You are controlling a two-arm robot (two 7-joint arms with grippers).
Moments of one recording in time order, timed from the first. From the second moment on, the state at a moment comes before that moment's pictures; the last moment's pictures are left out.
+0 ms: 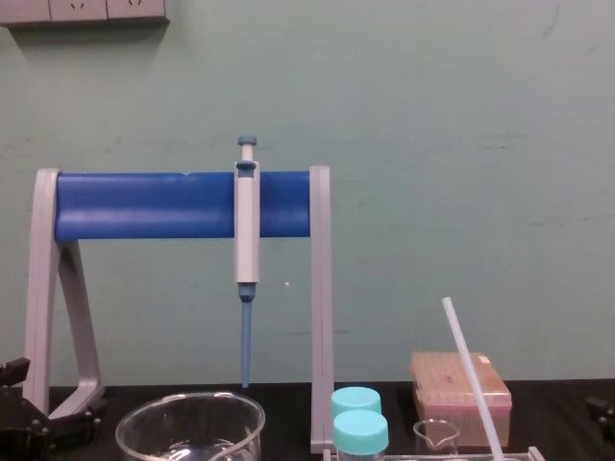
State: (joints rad) left arm -0.20 0.60 0.45 -1.41 -0.25 -0.12 0.03; right arm 0.20 0.60 -0.45 -1.41 0.25 -0.12 -0.03
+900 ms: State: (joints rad) left arm -0.20 0.60 0.45 -1.41 -0.25 -0.12 0.03; right arm 0.20 0.60 -0.45 -1.41 0.25 -0.12 -0.03
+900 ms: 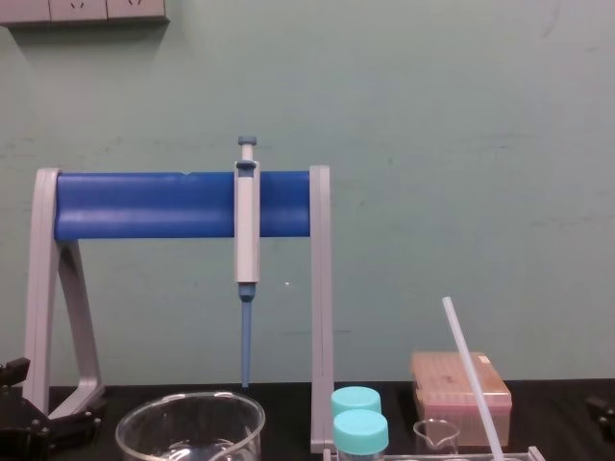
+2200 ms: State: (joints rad) left arm -0.20 0.60 0.45 -1.41 -0.25 -0.12 0.03; right arm 0.11 0.74 -0.23 -1.72 0.65 0.23 0.35
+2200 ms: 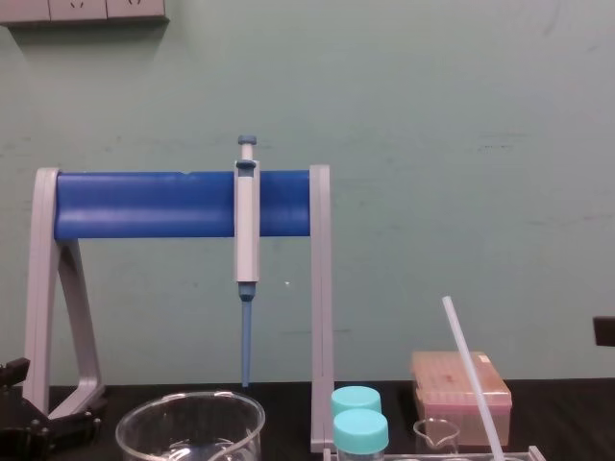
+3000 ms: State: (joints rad) left arm -0.20 0.60 0.45 -1.41 -0.25 -0.12 0.03; right arm 0.48 0.72 -0.46 -1.54 0.81 0.61 0.58
